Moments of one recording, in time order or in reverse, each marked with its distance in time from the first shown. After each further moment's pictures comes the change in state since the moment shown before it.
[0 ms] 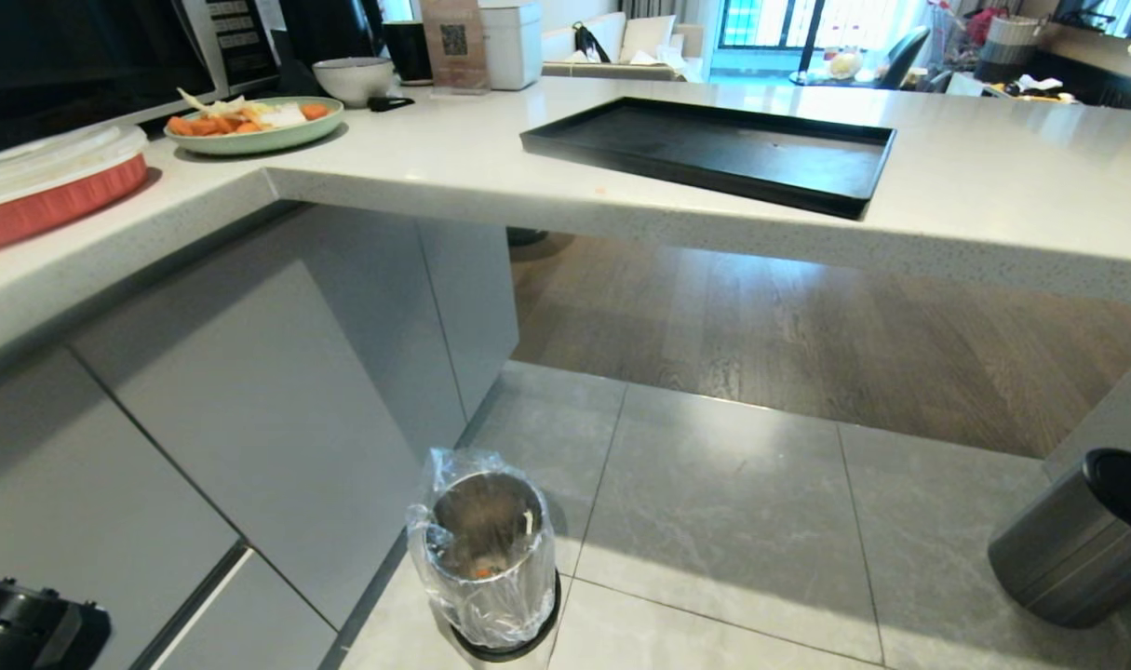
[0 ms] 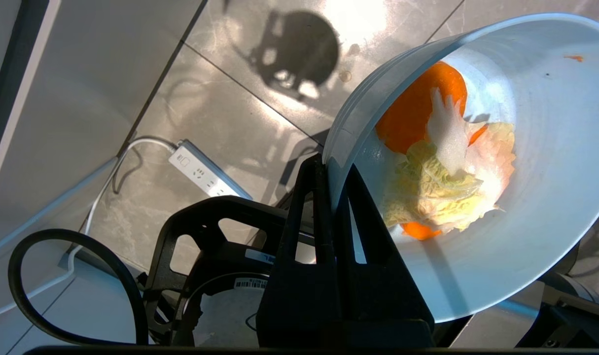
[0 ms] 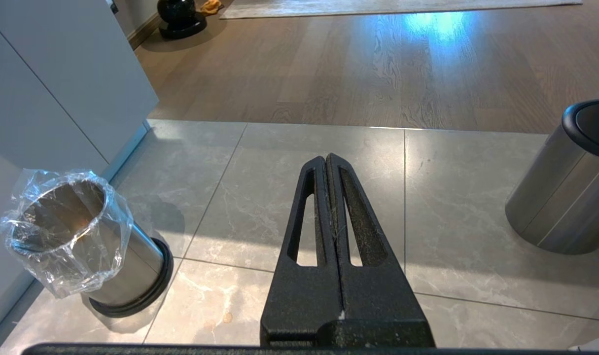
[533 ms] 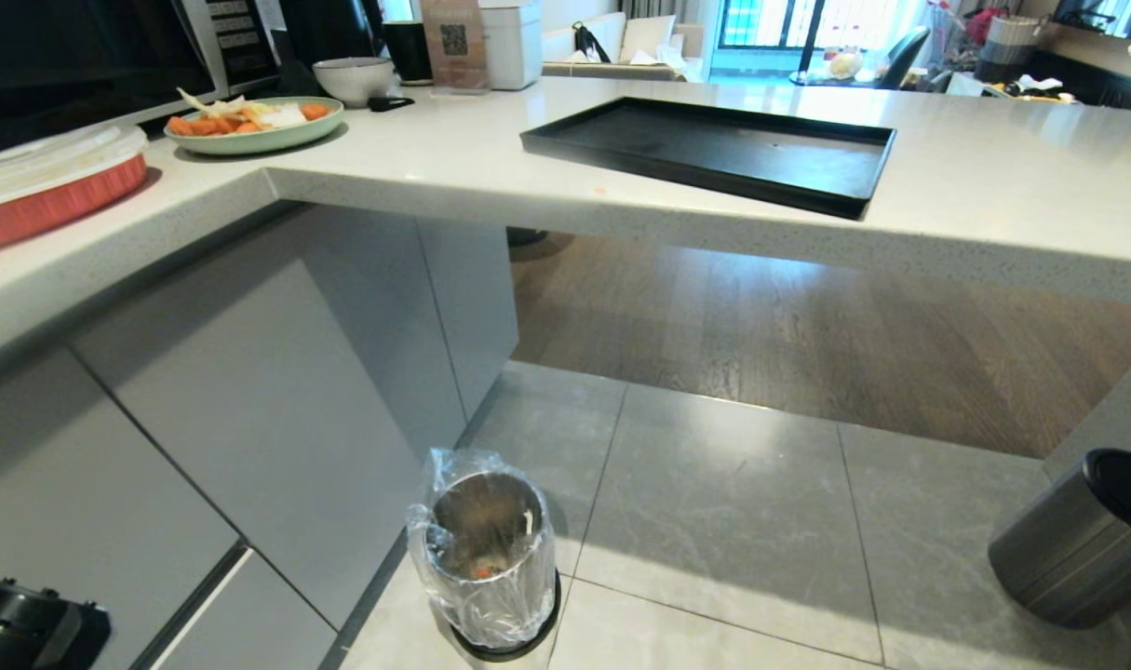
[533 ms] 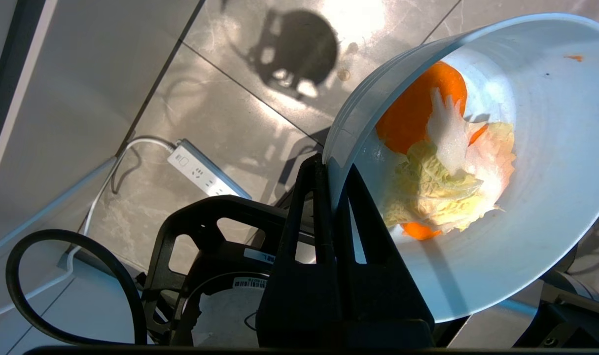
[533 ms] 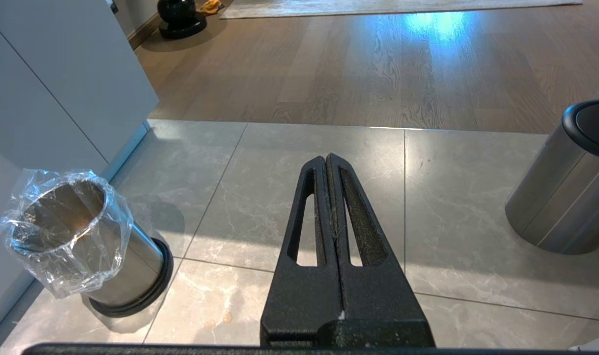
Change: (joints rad) left arm 0.000 0.000 0.000 0.001 -0.007 0.002; right arm 0.000 0.000 0.000 0.000 0.000 0.000
